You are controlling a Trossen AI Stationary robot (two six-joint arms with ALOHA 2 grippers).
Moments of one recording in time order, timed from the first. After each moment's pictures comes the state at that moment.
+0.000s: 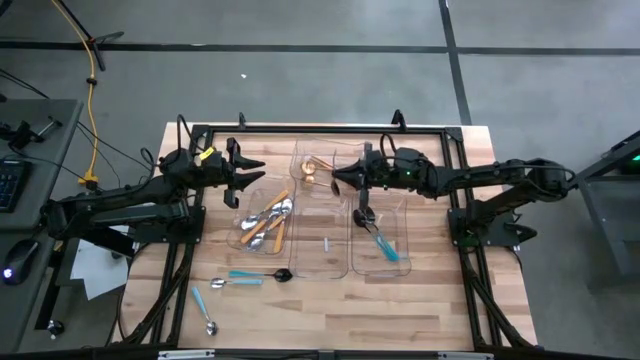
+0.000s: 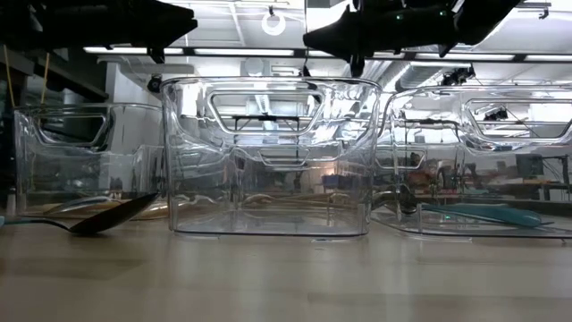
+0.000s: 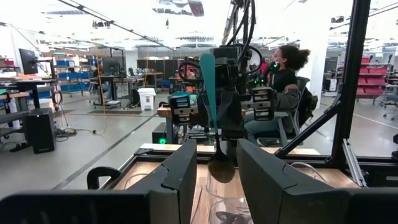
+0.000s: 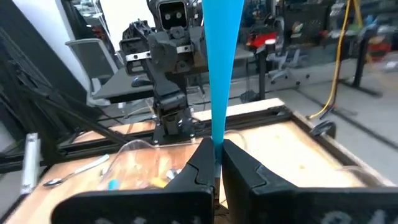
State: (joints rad) left arm 0.41 0.64 0.31 0.51 0.31 -0.05; right arm -0.17 1.35 0.73 0.58 -0.09 0.11
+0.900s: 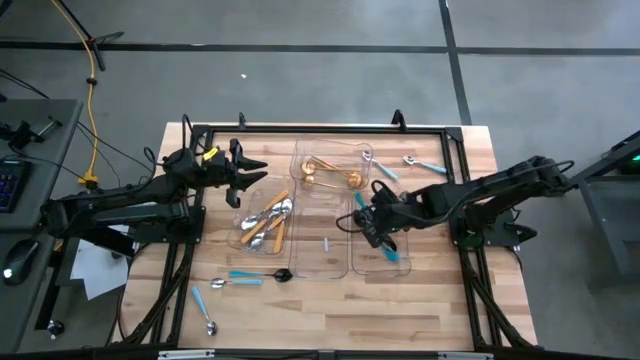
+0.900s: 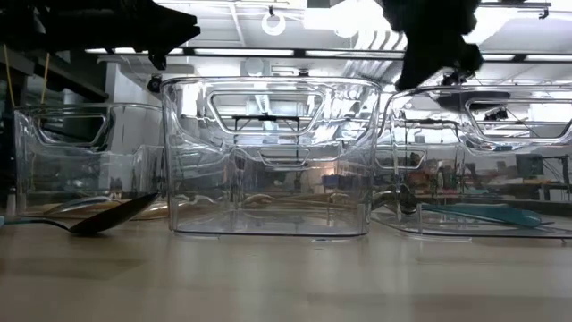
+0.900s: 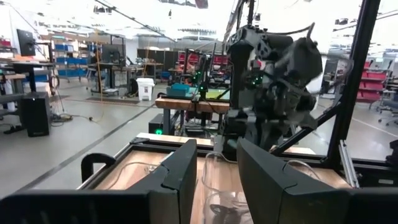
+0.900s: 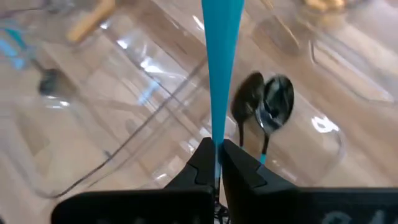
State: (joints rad) left arm 0.41 0.67 0.31 0.51 0.31 -0.10; right arm 0.24 1.38 1.12 -0.86 0.28 1.01
